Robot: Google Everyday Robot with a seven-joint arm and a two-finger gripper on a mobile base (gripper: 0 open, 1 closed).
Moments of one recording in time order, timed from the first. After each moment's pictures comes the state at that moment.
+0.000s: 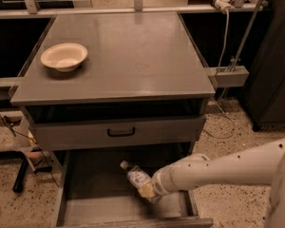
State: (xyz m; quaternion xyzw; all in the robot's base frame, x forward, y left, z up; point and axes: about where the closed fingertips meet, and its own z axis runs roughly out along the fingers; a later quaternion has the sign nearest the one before) arm 0.470 -0.029 0.458 -0.33 0.91 0.18 0.19
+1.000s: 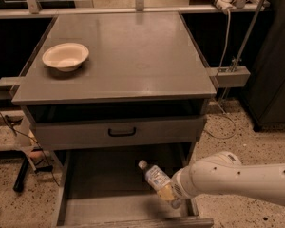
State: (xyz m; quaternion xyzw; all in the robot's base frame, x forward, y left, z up) arm 0.435 -0.101 0.521 -0.31 0.93 0.12 0.17
